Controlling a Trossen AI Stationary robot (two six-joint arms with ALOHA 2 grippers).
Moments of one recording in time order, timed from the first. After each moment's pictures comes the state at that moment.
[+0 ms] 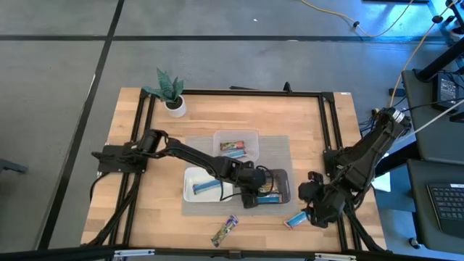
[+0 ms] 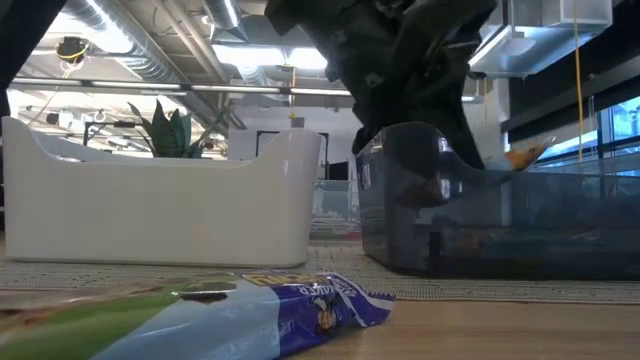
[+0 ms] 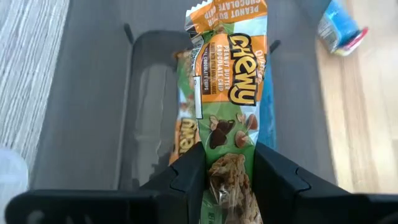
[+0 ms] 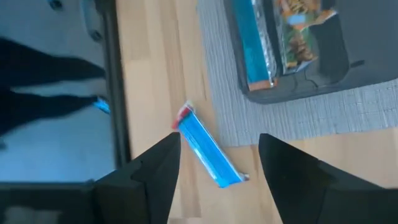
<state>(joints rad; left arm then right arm) -0.22 2.18 1.67 -0.37 -0.05 -0.36 0.85 1.29 1.11 -0.97 0.19 0.98</state>
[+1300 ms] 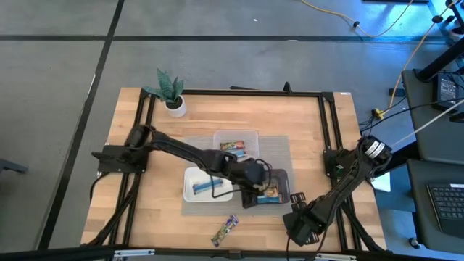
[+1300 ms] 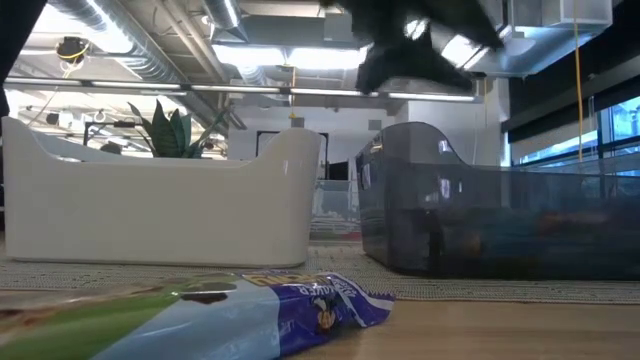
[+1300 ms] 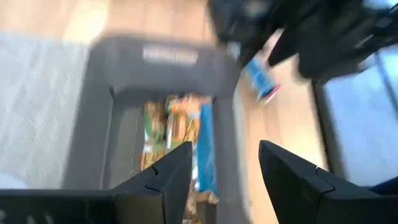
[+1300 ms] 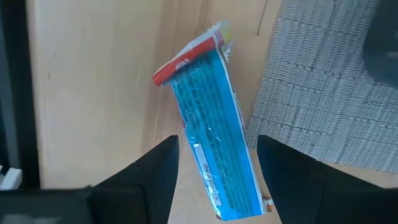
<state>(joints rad) -0.23 2.05 1.67 -0.35 0.02 -0.39 0.87 1.80 1.11 -0.83 -0.03 0.65</state>
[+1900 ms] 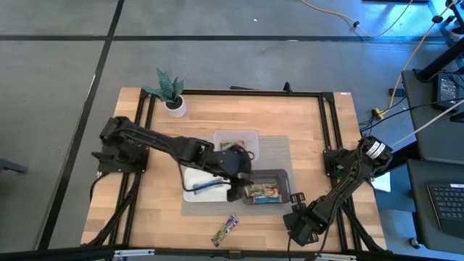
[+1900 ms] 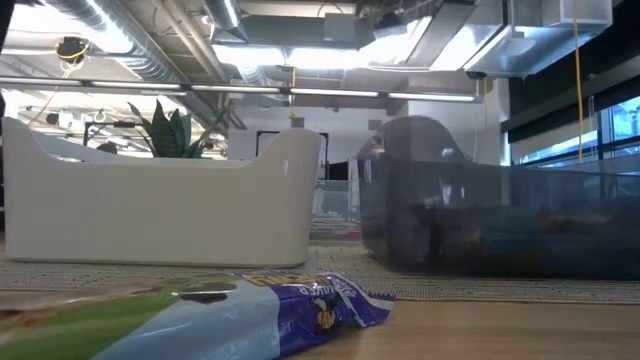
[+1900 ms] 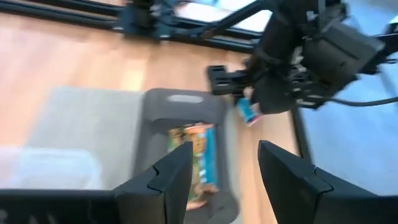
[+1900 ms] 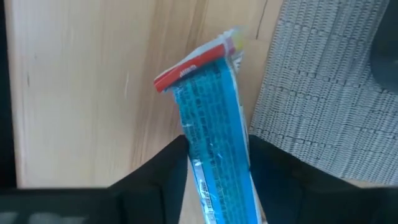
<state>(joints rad) -0.27 1.77 1.67 -0.53 -0.12 -0.36 0.87 1.81 1.05 -0.75 -0.01 0.66</state>
